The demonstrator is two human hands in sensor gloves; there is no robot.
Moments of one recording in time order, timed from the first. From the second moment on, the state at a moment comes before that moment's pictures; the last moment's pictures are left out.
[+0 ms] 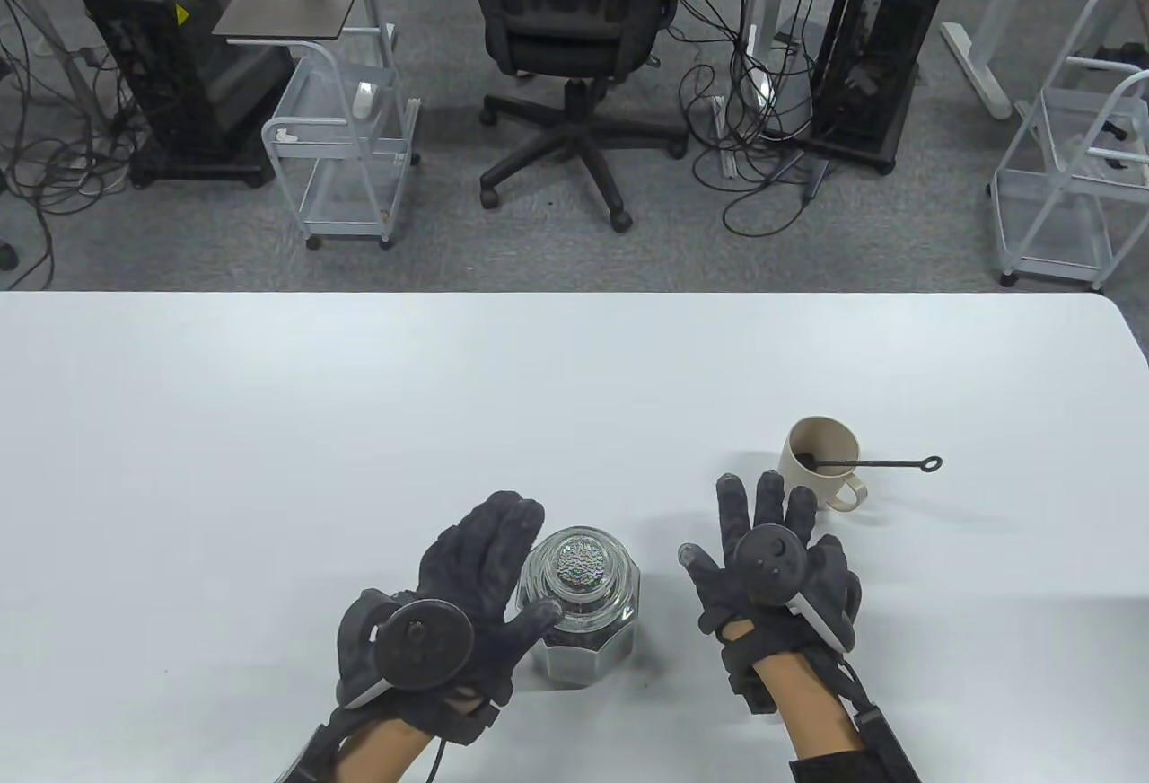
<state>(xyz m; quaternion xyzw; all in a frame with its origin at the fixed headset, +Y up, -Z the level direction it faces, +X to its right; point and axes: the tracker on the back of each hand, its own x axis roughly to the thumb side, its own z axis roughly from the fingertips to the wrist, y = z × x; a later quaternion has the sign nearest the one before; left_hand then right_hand) -0.149 -0.671 -0.242 0.13 -0.26 0.22 0.93 0.167 -0.750 -0.302 0.02 0.00 0.98 0.20</state>
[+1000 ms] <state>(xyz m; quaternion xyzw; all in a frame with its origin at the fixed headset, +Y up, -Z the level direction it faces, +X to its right) -0.139 -0.668 -0.252 0.16 -0.26 0.29 0.91 0.162 -0.756 -0.309 0.03 0.02 0.97 0.23</state>
